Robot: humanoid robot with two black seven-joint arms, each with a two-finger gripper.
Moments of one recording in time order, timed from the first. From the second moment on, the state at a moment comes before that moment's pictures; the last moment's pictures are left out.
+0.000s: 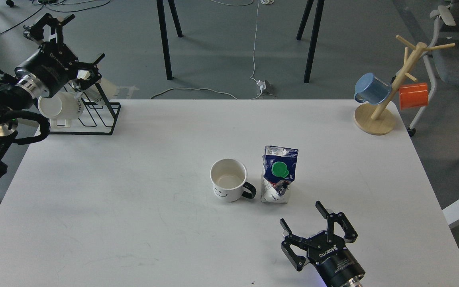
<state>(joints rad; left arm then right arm) -0.80 0.55 -0.79 -0.71 -0.05 -0.49 -0.01 -0.34 -0.22 0.92 1.45 0.19 0.49 0.16</state>
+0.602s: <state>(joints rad) -0.79 0.38 -0.95 -0.67 -0.12 -0.49 -0.02 0.10 -0.51 1.28 1.35 0.19 0.49 0.17</state>
